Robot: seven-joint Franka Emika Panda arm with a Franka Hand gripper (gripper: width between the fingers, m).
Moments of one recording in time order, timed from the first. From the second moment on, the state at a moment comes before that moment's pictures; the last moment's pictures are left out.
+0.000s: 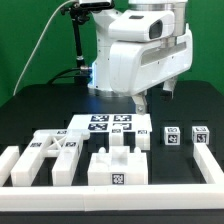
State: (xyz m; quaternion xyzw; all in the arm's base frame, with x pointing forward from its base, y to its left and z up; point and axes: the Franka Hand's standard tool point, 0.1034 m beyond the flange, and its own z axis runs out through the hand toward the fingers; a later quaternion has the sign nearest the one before) arm 0.563 0.057 0.120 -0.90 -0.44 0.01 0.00
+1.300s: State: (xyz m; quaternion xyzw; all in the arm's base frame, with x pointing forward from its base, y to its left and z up) arm 0.584 -0.005 0.101 -0.99 -0.16 0.01 0.02
